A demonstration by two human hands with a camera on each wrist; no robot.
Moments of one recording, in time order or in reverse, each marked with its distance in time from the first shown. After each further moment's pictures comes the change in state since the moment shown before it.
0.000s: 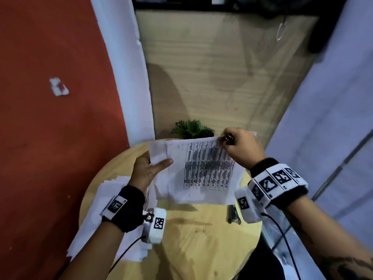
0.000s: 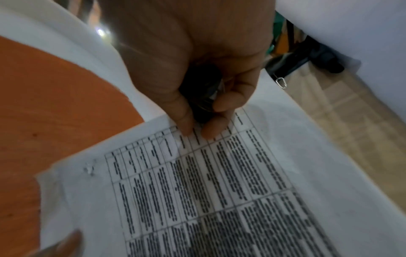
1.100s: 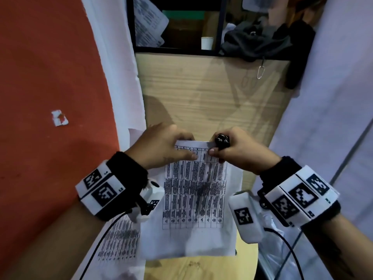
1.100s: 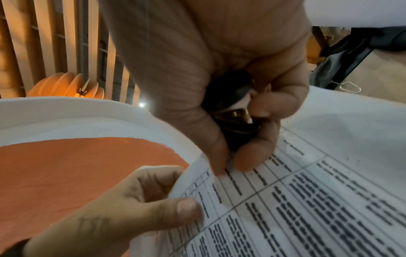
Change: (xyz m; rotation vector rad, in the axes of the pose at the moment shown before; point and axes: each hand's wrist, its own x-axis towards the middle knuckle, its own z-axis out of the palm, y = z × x) left_hand 0.004 0.193 0.034 1.015 -0.398 0.657; right_hand 0.004 -0.068 -0.092 0.269 -0.174 -0.053
